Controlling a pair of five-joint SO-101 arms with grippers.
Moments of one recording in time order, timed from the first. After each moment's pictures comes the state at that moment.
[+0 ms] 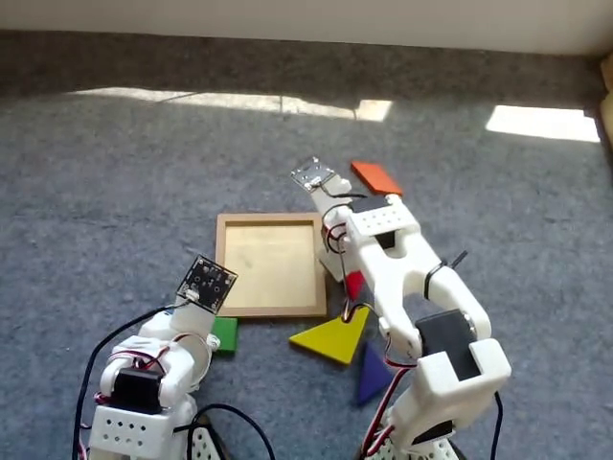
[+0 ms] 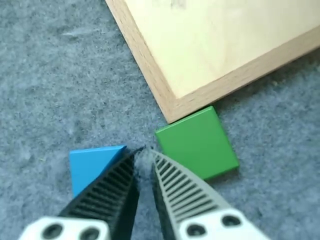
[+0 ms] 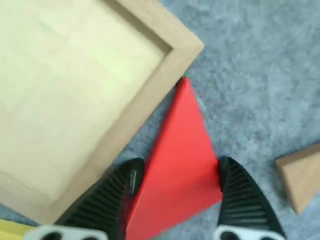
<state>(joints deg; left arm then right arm) 3.5 -102.2 96.0 77.1 -12.0 -22.1 10.7 25.1 52.3 26.7</state>
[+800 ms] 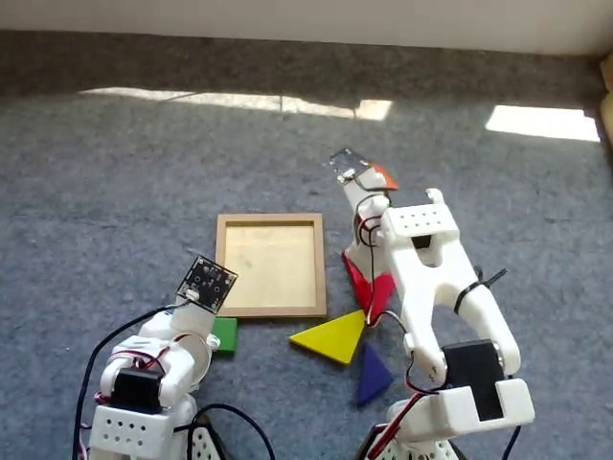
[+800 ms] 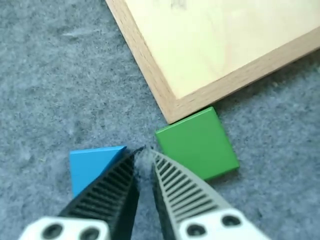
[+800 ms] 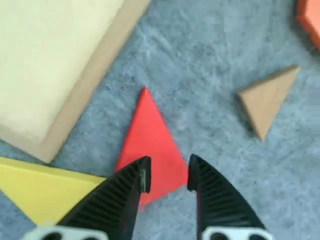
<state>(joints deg) 3.5 -102.2 96.0 77.1 -12.0 -15.4 -1.6 26.2 64.9 30.1</state>
